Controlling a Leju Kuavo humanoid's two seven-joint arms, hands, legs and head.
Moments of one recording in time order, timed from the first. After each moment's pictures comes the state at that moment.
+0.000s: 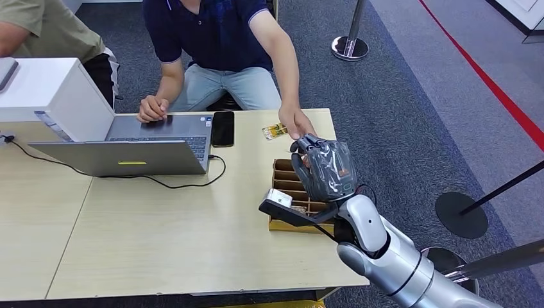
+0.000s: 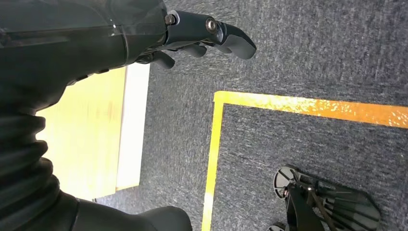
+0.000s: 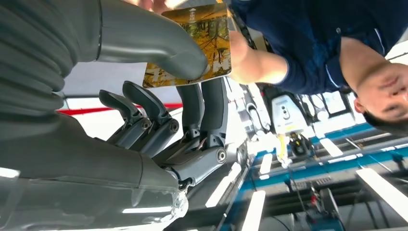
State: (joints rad) left arm -0.11 0.06 -1.12 -0.23 1.22 0.49 0.18; right arm -0.47 -0.32 0.87 -1.63 1.13 -0.43 0.43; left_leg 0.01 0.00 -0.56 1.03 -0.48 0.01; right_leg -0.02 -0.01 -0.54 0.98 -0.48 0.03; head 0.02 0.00
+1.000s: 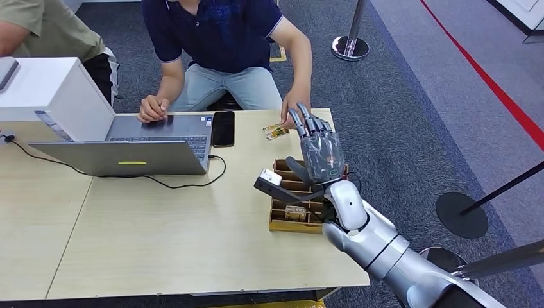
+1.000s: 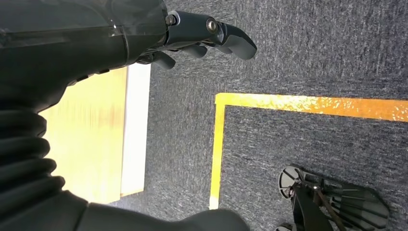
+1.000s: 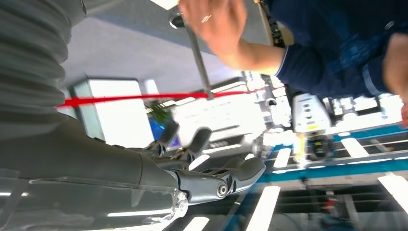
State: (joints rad) left arm -0.12 0.06 -1.13 -0.23 1.18 0.47 0.19; right arm -0.58 -0.20 0.88 -1.27 1.15 -0.57 0.43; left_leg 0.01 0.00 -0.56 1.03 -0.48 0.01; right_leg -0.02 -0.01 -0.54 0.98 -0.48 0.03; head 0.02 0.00
